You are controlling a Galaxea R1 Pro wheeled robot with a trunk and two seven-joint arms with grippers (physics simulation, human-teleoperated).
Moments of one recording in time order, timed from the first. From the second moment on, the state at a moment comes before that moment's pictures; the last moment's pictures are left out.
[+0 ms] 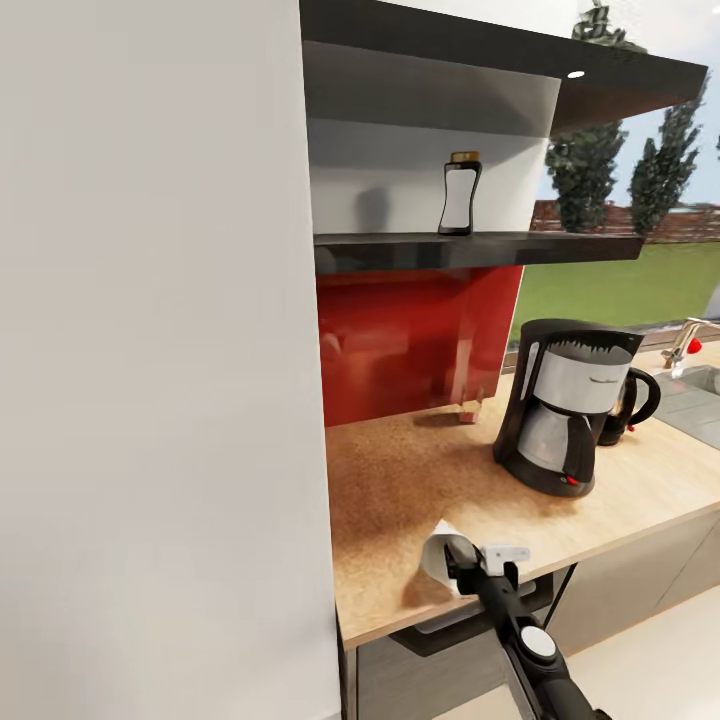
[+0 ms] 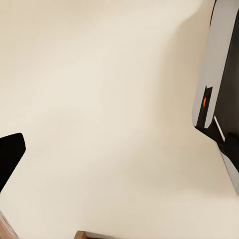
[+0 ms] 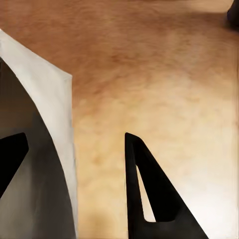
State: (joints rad) left arm -0.03 0.21 0.02 0.04 0.02 -0.06 0.04; right arm -0.22 0.03 0.01 -1.12 0.04 0.04 0.01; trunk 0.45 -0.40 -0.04
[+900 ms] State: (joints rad) left arm 0.03 0.21 0.02 0.04 0.02 -0.06 0.04; right arm -0.58 0.05 0.00 -1.45 0.01 0.80 0.00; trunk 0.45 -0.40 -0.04
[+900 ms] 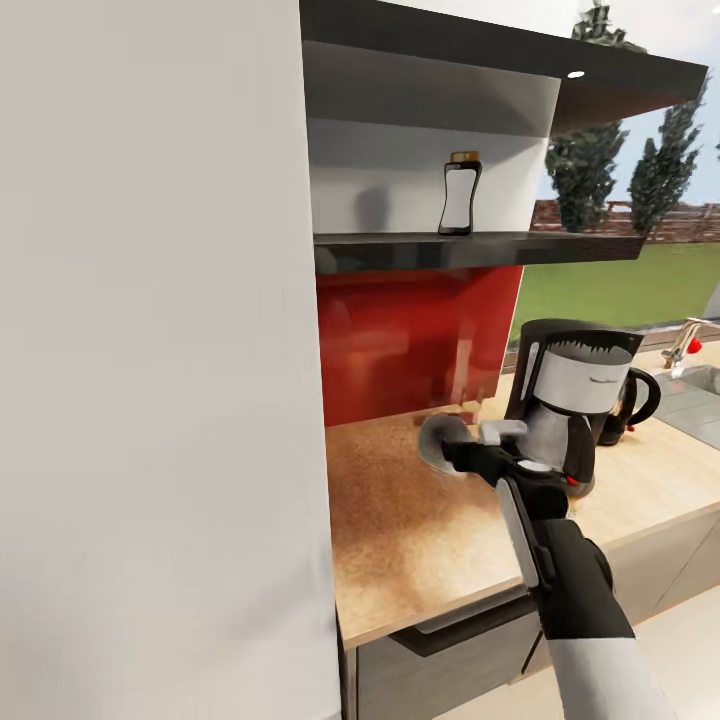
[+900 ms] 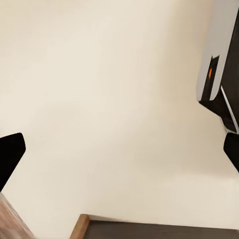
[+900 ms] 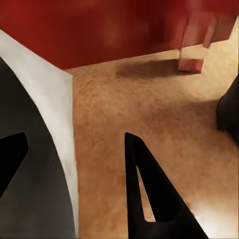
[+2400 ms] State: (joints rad) left arm 0.05 0.21 0.02 0.04 0.02 -0.06 0.04; right arm -1.48 0.06 -0.64 -0.93 -0.05 1.03 -0.55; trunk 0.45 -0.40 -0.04
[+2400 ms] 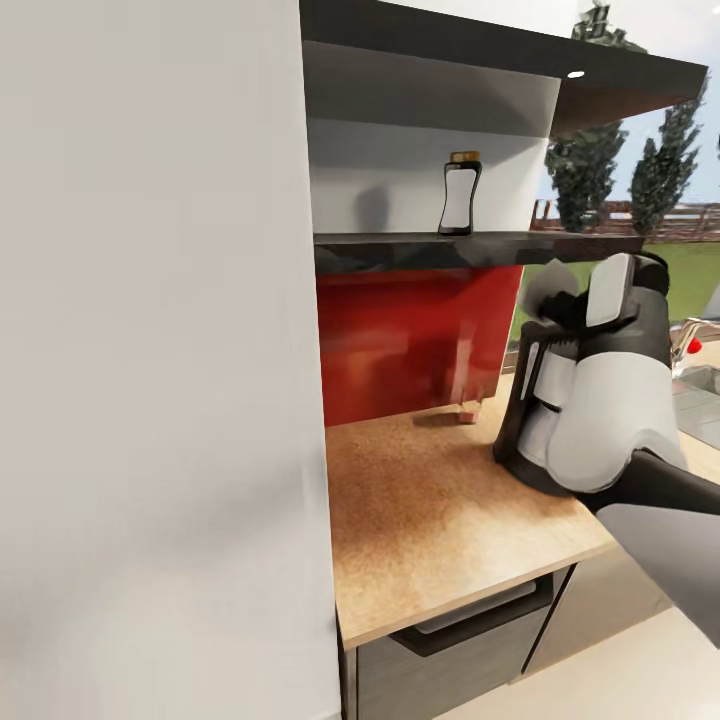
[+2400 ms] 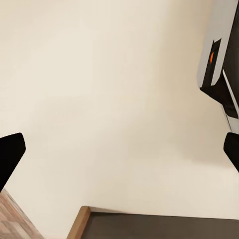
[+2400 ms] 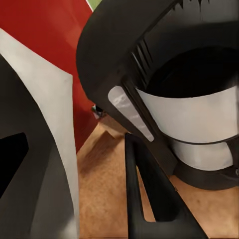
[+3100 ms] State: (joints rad) left arm 0.05 0.21 0.02 0.04 0.02 -0.06 0.04; right arm -1.48 0.05 -0.77 -0.93 -0.09 1.03 -0.55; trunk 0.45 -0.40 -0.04
